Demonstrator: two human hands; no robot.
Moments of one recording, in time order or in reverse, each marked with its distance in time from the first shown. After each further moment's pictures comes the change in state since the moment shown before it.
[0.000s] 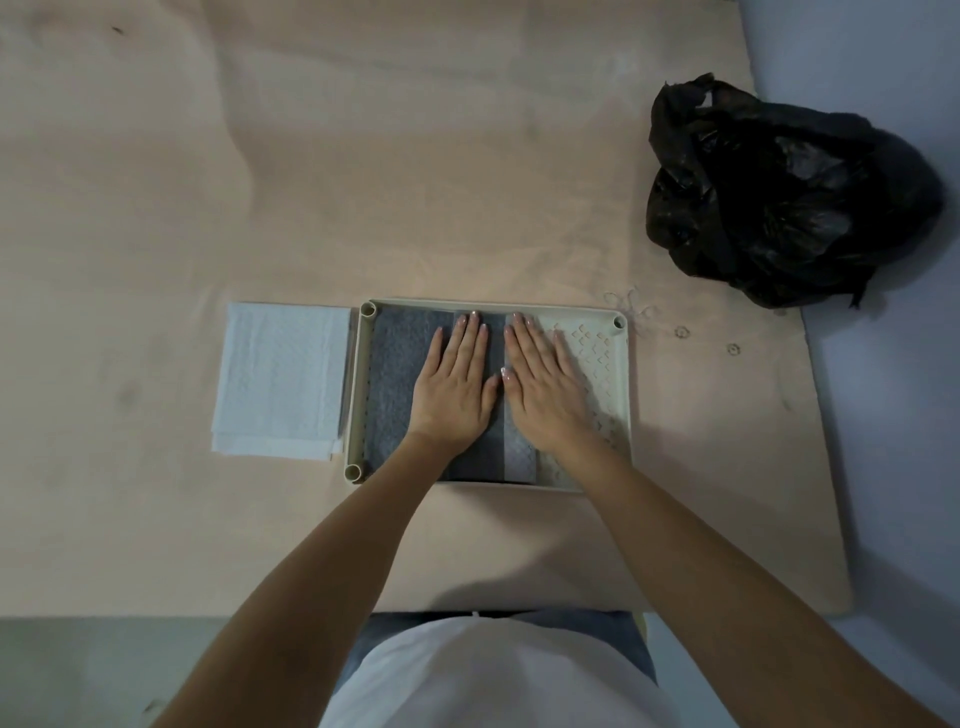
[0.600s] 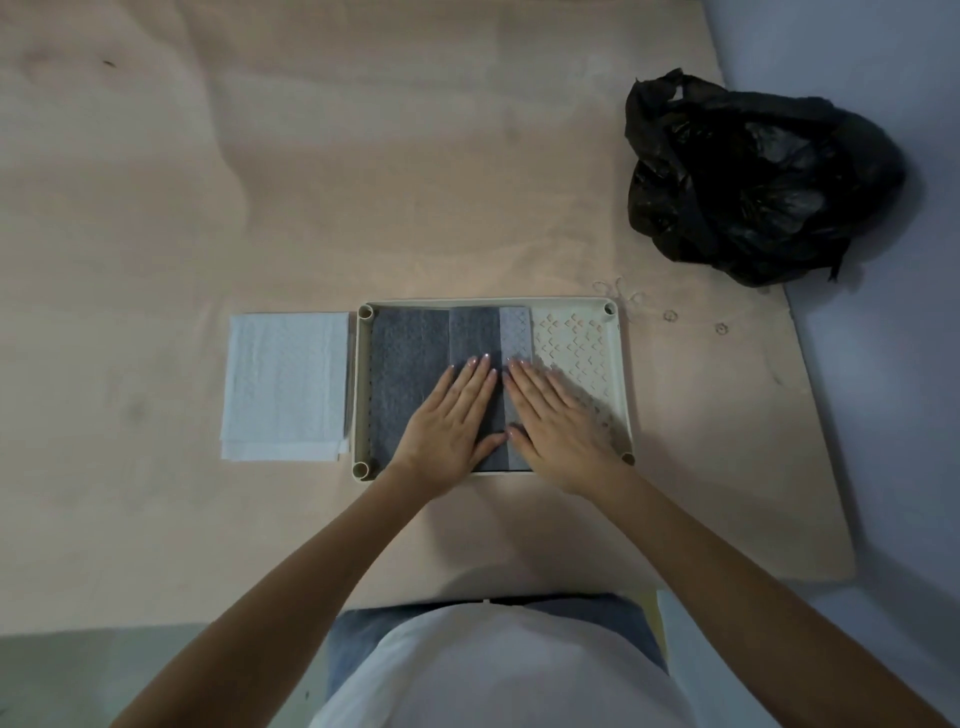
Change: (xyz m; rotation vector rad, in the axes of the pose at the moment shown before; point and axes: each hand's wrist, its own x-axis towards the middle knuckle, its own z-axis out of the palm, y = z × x) left_hand -0.049 -0.007 -0.007 0.129 -0.134 0.262; right_hand -0.060 0.001 -0.007 -0.031 -0.049 -0.178
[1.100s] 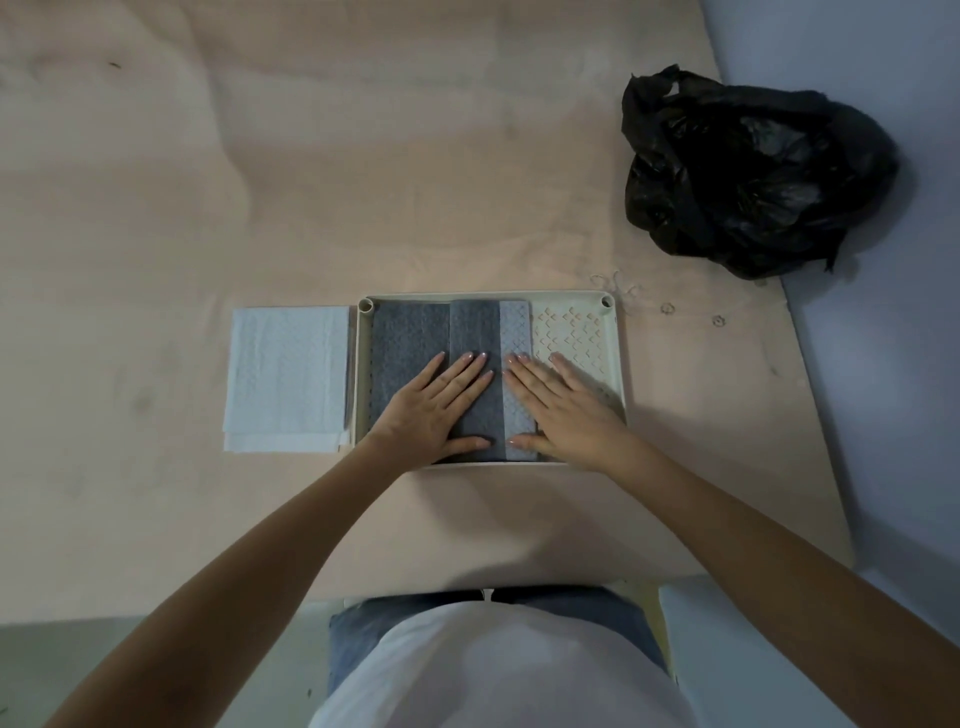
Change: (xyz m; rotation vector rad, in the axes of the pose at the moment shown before) left_hand 0.002 -0.029 -0.003 0.136 -0.089 0.156; right_hand 0.007 0.027 0.004 -0.142 -0.149 -0.137
